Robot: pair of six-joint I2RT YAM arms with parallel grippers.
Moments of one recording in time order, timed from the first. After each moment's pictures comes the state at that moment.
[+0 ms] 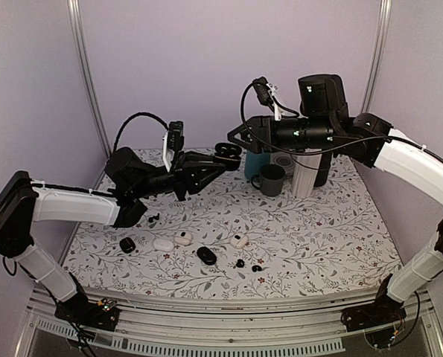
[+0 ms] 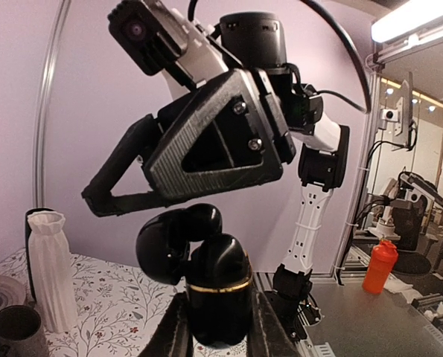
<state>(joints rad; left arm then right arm) -0.77 1.56 0.85 1.14 0.73 -0.44 0.89 1.50 1.61 -0.42 -0.20 0.40</state>
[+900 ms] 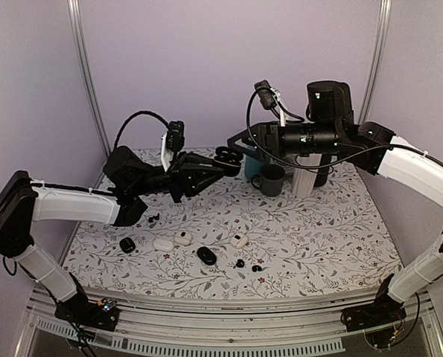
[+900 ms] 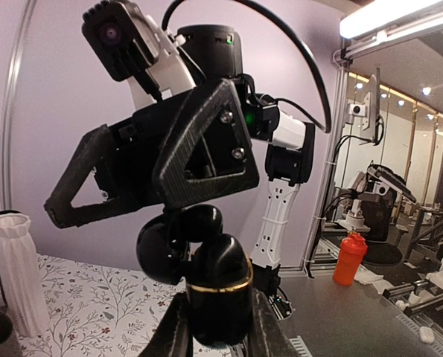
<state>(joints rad) -0.77 1.56 0.86 1.18 0.84 -0.51 0.86 1.45 1.50 -0.31 -0.36 0.32</state>
